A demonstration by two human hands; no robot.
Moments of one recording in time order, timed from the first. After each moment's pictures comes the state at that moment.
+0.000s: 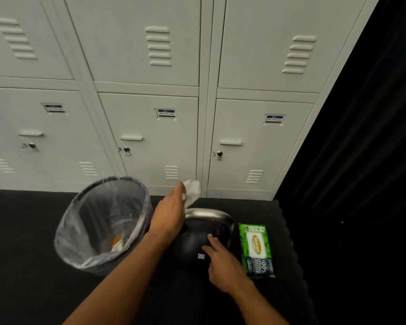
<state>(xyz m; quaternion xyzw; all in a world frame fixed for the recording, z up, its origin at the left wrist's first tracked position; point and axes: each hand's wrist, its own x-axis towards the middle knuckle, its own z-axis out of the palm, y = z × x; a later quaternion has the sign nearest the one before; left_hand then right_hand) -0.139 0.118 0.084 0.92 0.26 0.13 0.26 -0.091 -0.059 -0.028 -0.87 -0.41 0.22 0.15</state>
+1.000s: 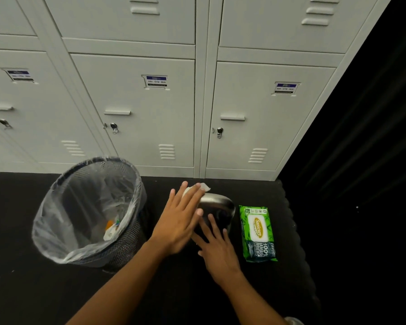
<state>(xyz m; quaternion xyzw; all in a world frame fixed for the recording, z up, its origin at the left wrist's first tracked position) -0.143 0.115 -0.006 0.96 0.07 0.07 0.25 -0.087 -0.042 -0.080 -0.87 -0.47 0.15 0.03</state>
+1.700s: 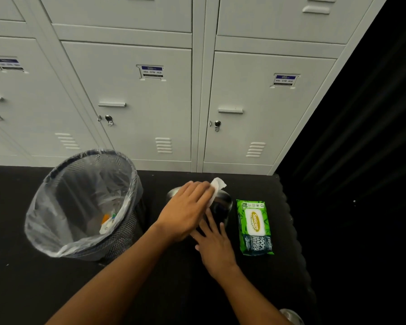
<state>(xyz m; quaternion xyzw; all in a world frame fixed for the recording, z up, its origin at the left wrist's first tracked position) -0.122 0.109 0.005 0.99 -0.04 0.07 0.08 -0.088 -0.042 -0.086 -0.88 -0.46 0.14 0.04</state>
